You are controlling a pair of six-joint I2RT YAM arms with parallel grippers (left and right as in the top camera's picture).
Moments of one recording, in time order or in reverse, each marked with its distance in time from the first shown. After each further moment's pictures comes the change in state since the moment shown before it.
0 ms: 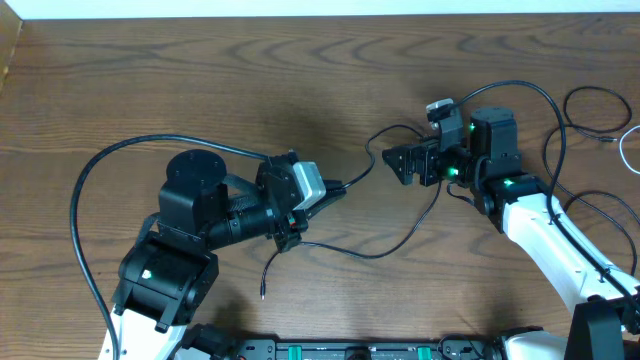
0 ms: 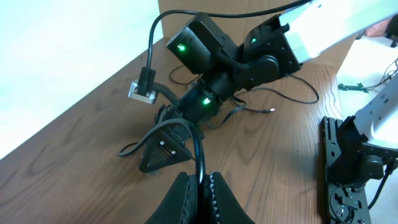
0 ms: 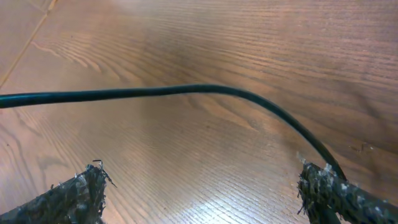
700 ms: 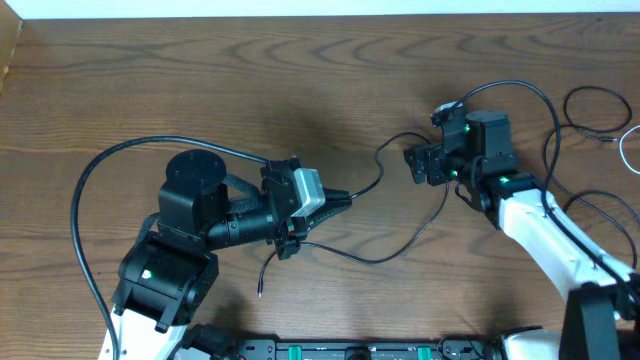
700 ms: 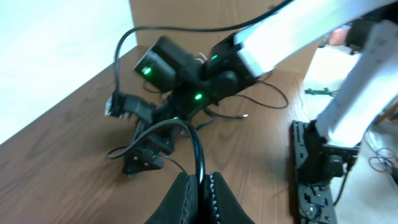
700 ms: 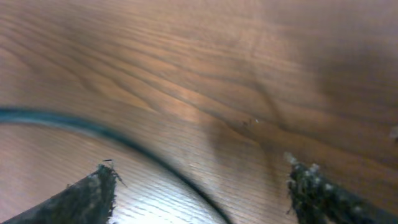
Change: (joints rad) left arm 0.000 0.000 0.000 0.002 0.119 -0.018; right arm 0.000 0.060 0.000 -0.040 0.323 -0.150
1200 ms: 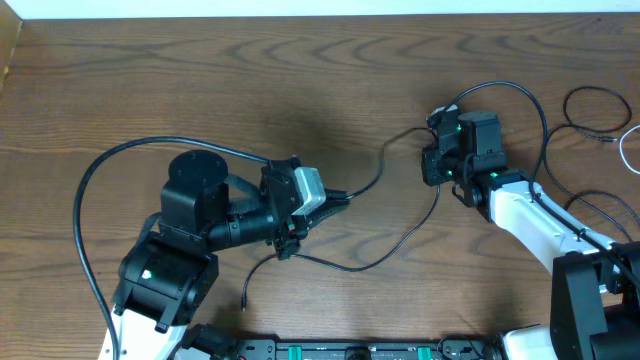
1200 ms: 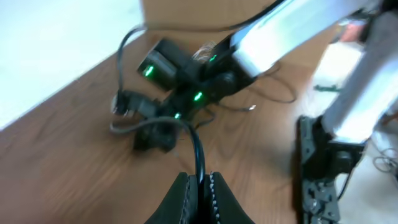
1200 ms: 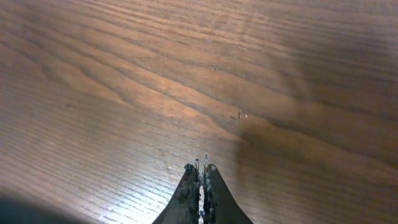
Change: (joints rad) left arm 0.000 0.000 0.000 -0.034 -0.040 0.000; right arm 0.000 0.091 0.000 0.054 0.040 -0.021
